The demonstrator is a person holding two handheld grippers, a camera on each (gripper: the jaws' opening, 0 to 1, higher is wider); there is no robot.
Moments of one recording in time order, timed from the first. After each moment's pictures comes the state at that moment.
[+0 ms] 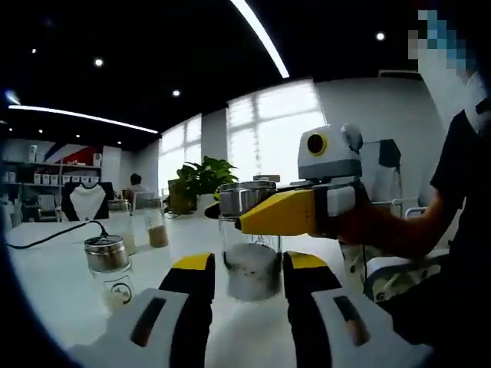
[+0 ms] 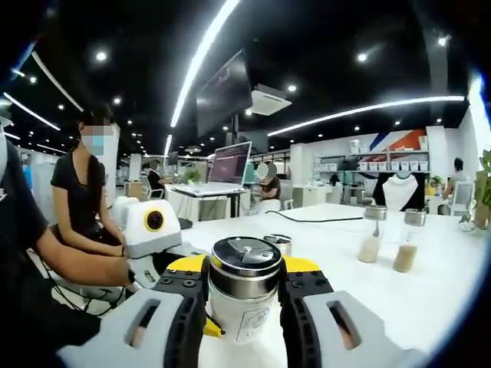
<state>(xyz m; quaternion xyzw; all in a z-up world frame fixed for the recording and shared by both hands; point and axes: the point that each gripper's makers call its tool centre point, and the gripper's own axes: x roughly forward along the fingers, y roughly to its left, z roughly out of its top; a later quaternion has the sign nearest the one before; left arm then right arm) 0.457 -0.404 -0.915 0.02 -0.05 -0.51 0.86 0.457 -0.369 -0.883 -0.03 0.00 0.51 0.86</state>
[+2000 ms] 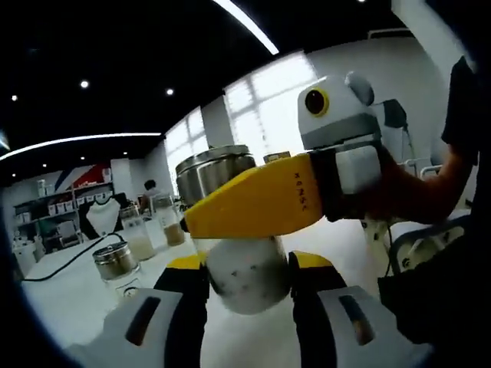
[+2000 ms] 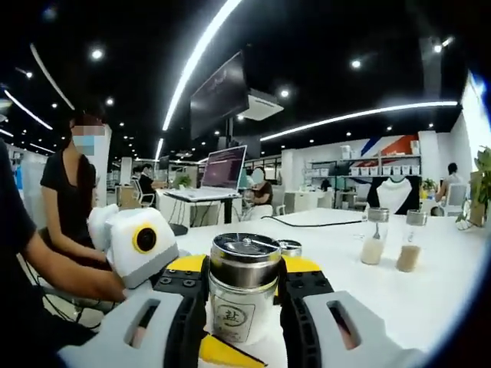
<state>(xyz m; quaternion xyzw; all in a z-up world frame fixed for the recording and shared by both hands) 0.467 -0.403 -0.928 0.12 -0.06 -0.46 0.88 0.454 -0.349 -0.881 -0.01 -0.01 0.49 0.87</state>
